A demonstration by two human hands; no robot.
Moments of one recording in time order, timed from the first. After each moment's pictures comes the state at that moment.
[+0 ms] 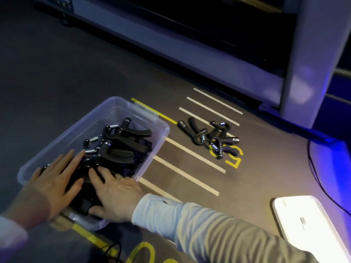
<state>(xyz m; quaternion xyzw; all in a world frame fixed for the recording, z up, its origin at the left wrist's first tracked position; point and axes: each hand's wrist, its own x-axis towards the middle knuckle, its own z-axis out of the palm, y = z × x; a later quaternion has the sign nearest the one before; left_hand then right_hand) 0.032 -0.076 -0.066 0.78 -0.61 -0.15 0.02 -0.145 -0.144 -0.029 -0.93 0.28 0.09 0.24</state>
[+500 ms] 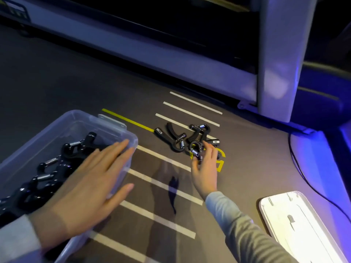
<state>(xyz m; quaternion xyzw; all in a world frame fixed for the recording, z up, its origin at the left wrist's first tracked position) -0.104 -0.166 0.021 0.60 -0.79 -0.10 0.09 -0.359 -0.272 -0.079 -0.65 0.65 -0.33 0.20</state>
